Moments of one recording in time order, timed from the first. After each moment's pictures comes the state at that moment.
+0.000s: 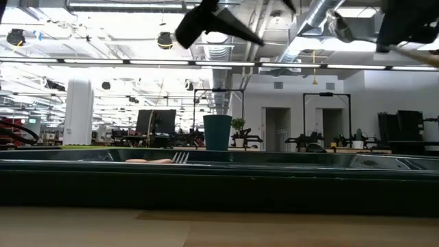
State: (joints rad) left arm -0.38 1.87 1.47 -0.25 -0.63 -1.07; right arm 0.63 1.44 1.08 -0.69 0.32 1.16
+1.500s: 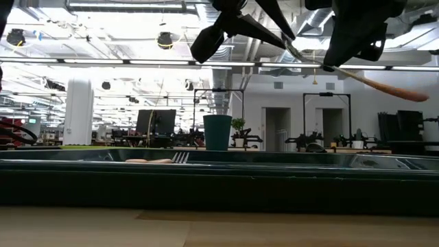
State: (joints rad) left arm -0.29 1.89 1.47 -0.23 -0.43 -1.08; right arm 0.46 1.49 1.08 -0.57 0.24 0.93
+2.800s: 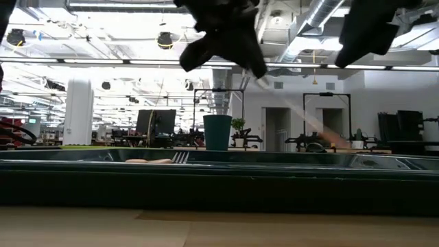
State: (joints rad) left arm -0.24 1.88 1.47 -0.45 -0.30 -0.81; right arm 0.55 1.49 1.08 -0.57 0.29 0.92
